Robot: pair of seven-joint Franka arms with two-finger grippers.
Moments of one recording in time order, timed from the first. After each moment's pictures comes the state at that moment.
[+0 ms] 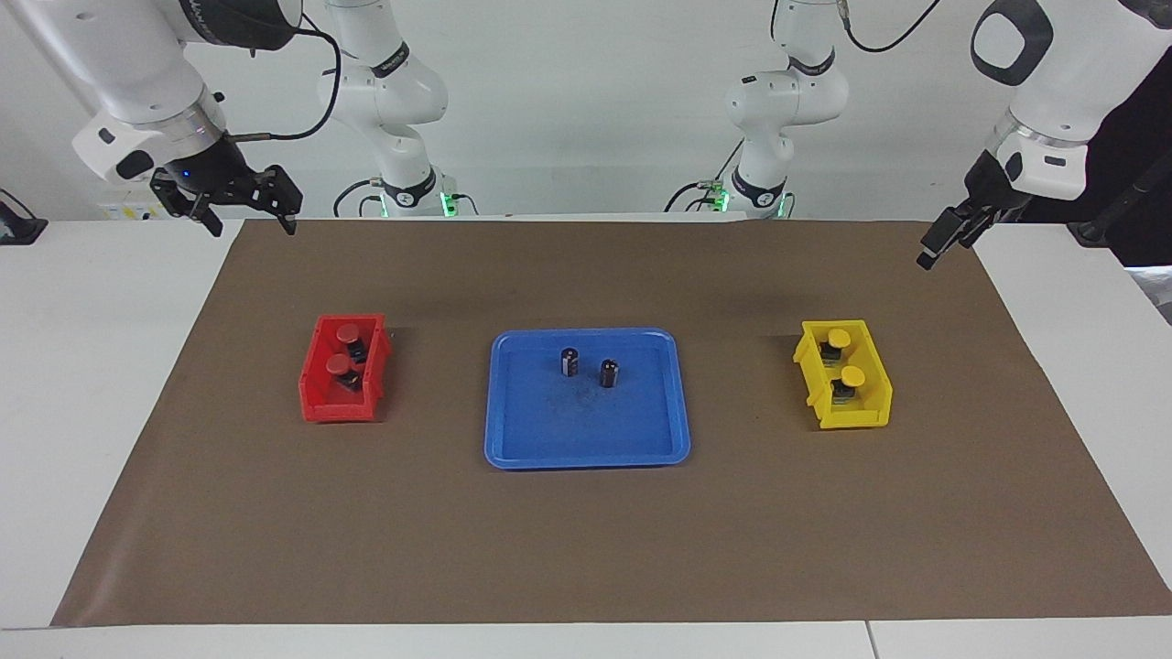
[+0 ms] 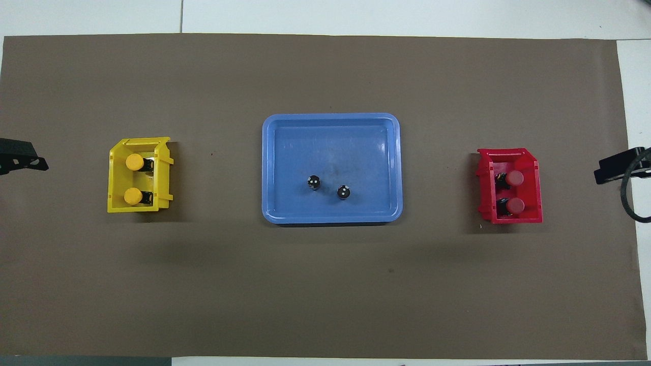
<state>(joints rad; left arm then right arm) 0.03 -0.17 0.04 -1.87 -0.05 1.79 -0.31 -0.04 -0.04 -0.03 -1.60 -0.04 1.44 -0.11</state>
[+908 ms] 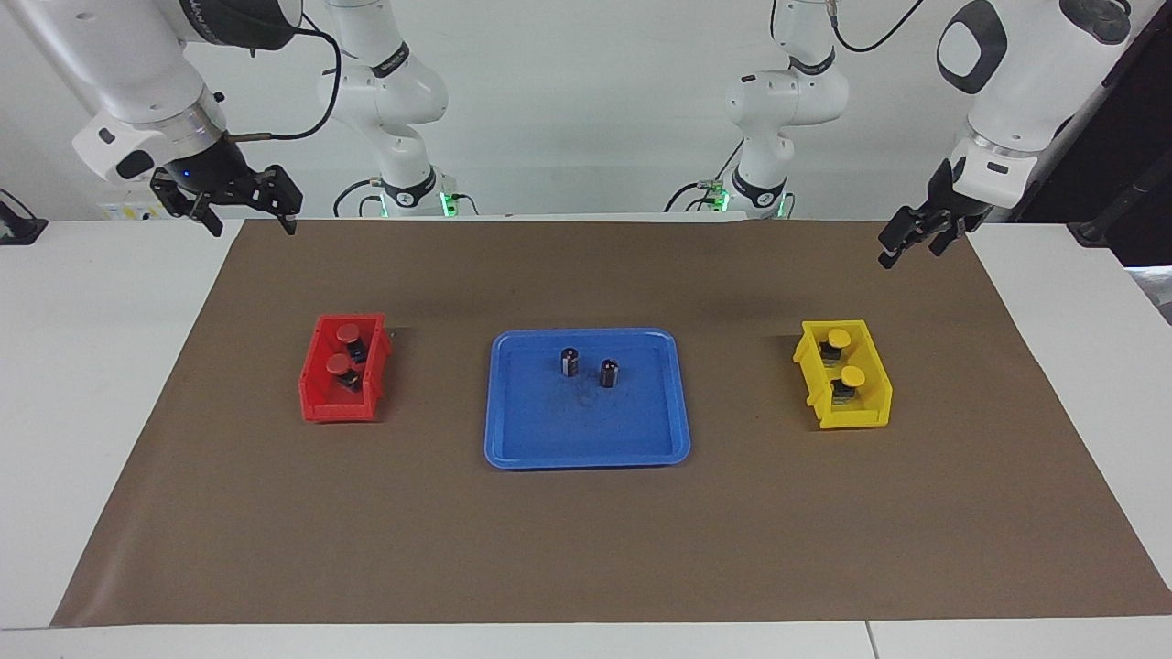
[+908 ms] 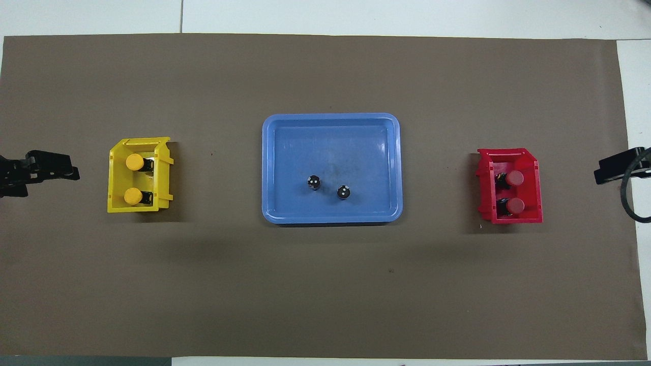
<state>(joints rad) -0.01 -0.19 0.01 -1.92 -0.03 1.75 -0.15 -0.04 -0.04 -0.03 -1.60 -0.04 1.44 -0.11</state>
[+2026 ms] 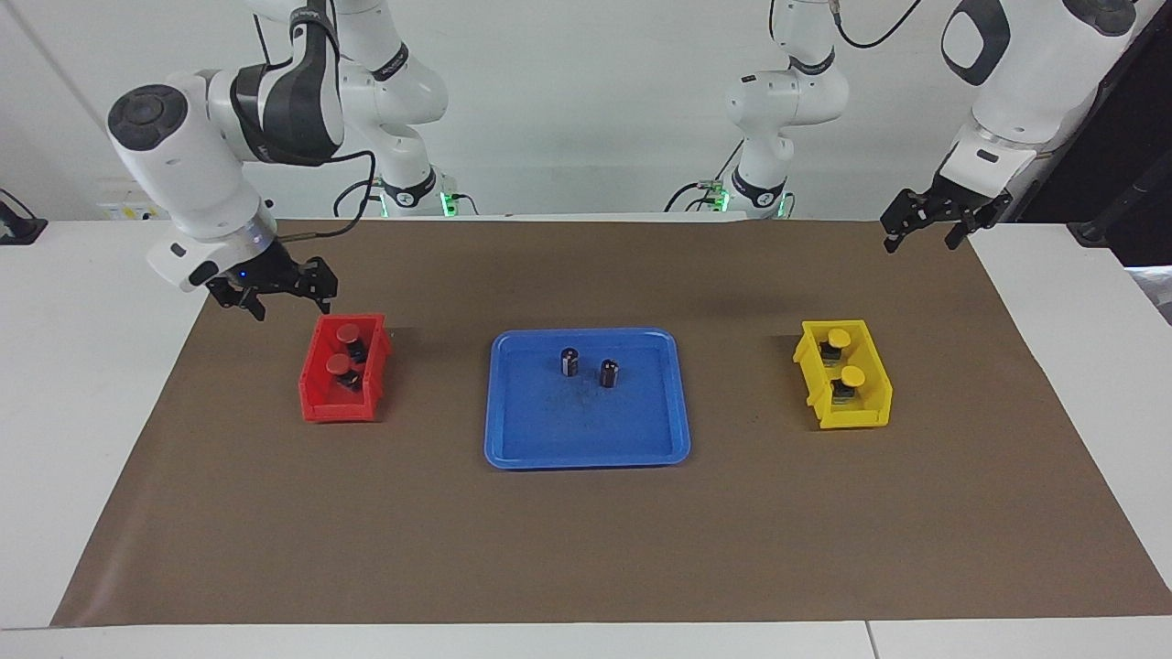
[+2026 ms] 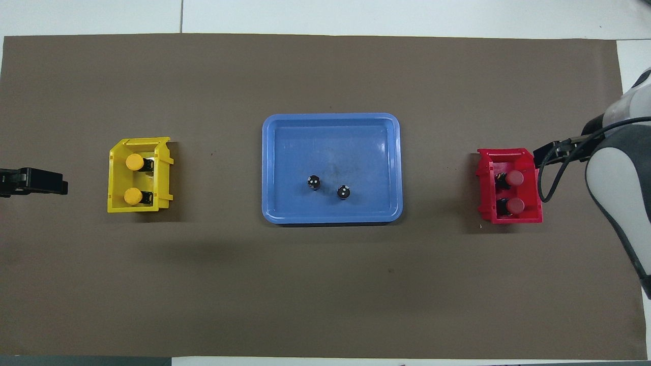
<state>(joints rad) 0.01 -0.19 0.00 -1.89 0.01 1.69 0.04 -0.04 0.06 0.00 -1.85 -0.02 1.85 -0.15</state>
